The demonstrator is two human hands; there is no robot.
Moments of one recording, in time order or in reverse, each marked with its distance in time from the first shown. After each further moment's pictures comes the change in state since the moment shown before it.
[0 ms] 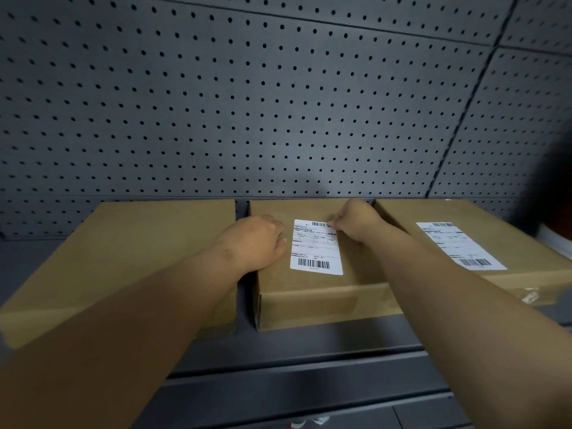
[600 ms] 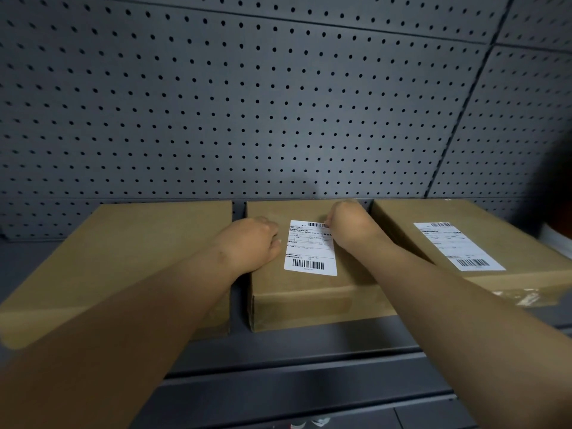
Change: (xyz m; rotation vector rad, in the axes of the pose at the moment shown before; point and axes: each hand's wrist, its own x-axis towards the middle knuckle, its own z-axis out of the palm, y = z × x) left_hand -0.001 0.003 -0.002 0.001 -0.012 -0.003; right_hand -0.013 -0.004 0.010 -0.253 0.134 -0.163
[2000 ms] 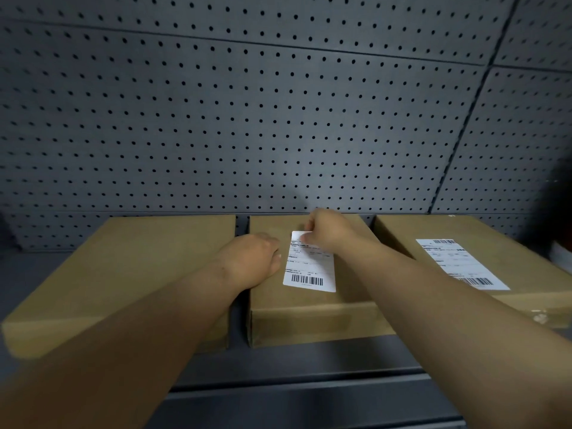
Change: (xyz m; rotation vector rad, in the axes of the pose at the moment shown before) left_hand 0.000 0.006 -0.002 0.053 -0.052 -0.046; right_hand 0.007 -0.031 -0.016 0.171 -0.167 -0.099
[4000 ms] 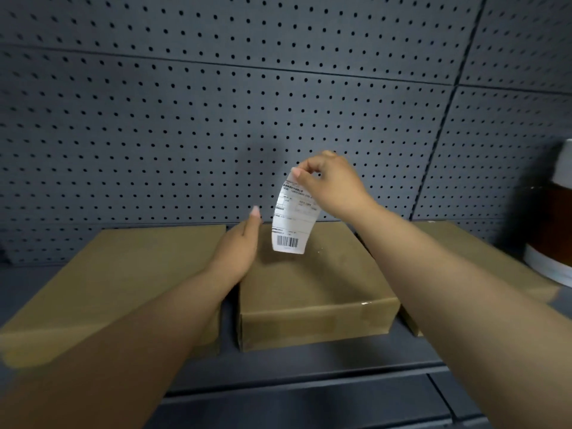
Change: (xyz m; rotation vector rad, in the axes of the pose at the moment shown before) left_hand -0.001 0.012 -0.018 -1.008 0.215 -0.406; right_hand -0.049 -0.032 -0.085 0.252 0.418 -0.252
